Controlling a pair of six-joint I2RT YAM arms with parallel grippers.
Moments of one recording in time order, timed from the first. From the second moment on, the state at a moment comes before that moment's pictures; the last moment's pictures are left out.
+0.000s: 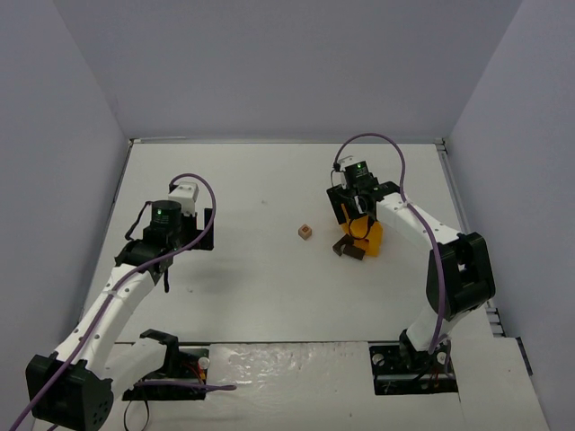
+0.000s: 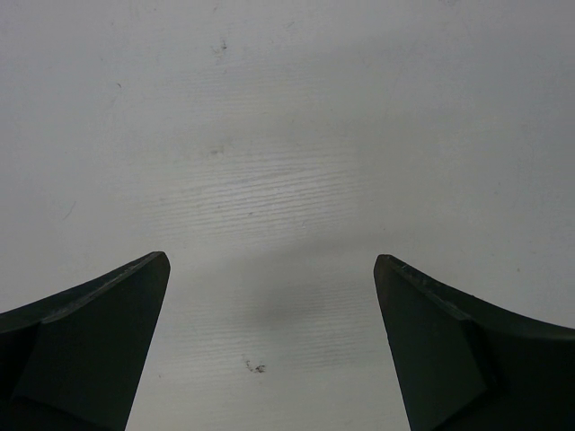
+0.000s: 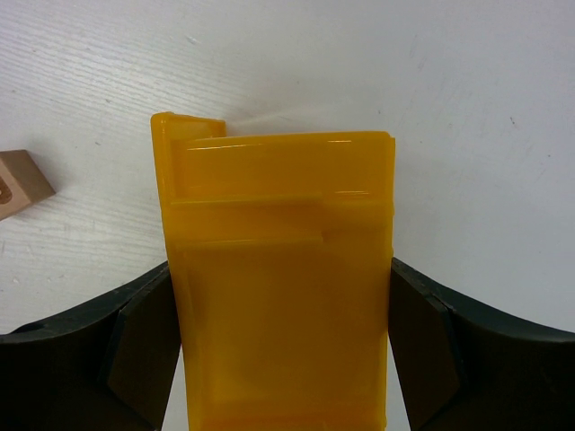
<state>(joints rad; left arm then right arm) -0.25 0.98 0.81 -0.49 -0.09 -0.10 0.38 1.64 1.19 -0.48 0.22 -0.06</state>
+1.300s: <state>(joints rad) -0.25 0.98 0.81 -0.50 -0.09 -0.10 0.42 1.64 1.19 -0.49 0.31 -0.08</state>
